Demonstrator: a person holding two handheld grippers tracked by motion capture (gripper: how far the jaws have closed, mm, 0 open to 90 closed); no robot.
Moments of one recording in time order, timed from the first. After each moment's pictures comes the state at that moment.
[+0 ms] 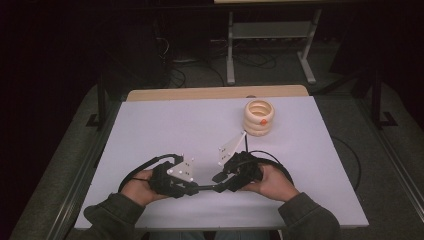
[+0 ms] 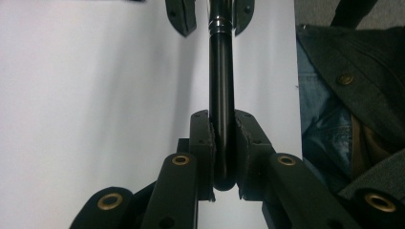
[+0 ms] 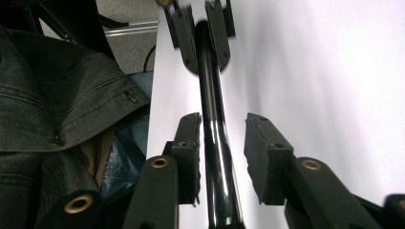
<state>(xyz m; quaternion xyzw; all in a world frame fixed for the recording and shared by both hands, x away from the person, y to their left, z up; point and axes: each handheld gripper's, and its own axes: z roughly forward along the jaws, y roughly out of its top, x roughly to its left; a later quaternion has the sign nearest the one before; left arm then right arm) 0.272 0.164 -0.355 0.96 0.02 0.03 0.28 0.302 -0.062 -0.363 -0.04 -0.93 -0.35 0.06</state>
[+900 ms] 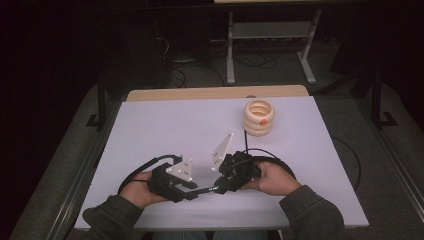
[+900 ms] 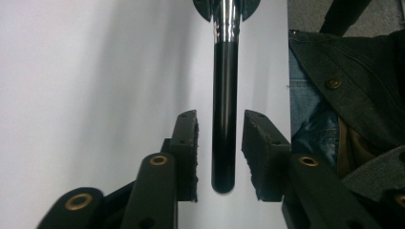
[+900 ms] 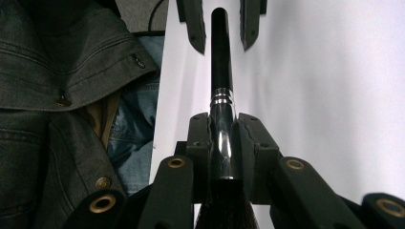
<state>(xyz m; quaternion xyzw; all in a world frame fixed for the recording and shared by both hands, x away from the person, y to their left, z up) 0.270 0.158 -0.363 0.96 0.04 -0.01 0.29 0.297 -0.044 -0.347 0.01 -0.96 -0.27 0.06</state>
